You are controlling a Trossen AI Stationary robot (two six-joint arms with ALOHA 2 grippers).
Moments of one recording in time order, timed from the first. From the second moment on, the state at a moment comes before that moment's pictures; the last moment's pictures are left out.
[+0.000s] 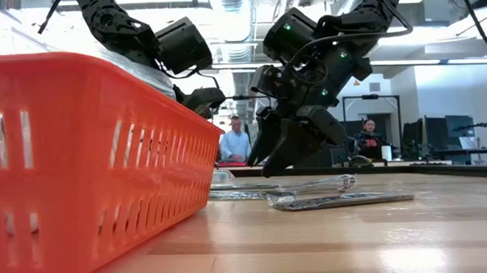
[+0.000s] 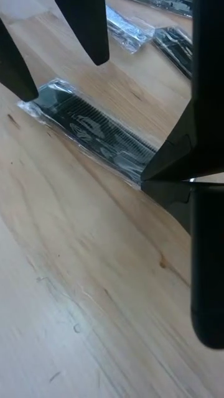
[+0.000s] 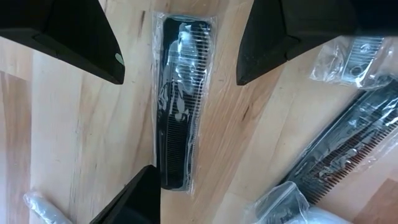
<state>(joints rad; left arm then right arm) 0.05 1.72 0.83 -0.12 0.00 -0.90 -0.03 1.86 0.97 0.04 -0.06 -0.39</state>
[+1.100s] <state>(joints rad) 0.09 1.79 0.83 -0.14 0.16 -0.85 -0.02 1.87 0.97 0.05 -0.05 -0.43</state>
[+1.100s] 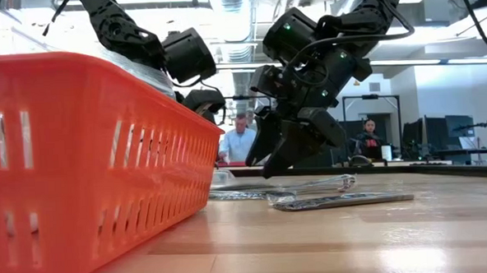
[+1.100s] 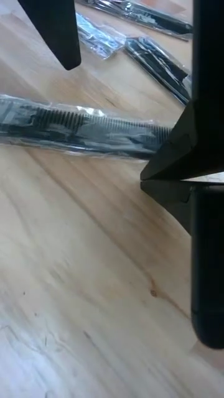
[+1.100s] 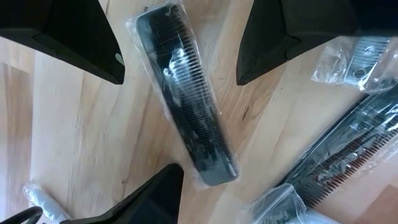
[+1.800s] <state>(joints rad) 0.09 1.72 0.84 -0.11 0.04 -0.84 -0.03 1.87 0.97 0.04 -0.05 -0.45</state>
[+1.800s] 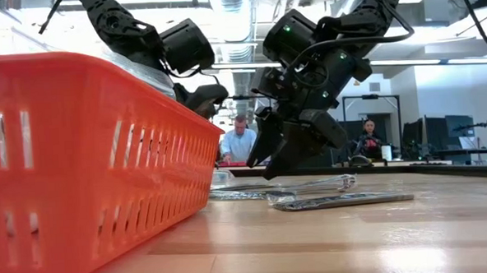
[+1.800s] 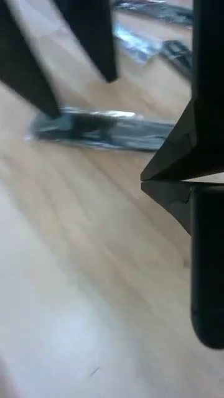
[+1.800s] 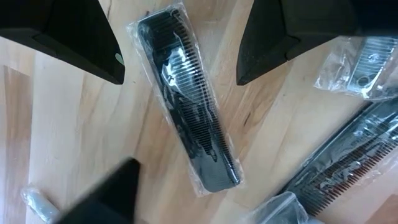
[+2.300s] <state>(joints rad) 0.08 1.73 0.87 -0.08 0.14 -0.79 -0.04 1.87 0.97 0.05 -0.06 -0.45</state>
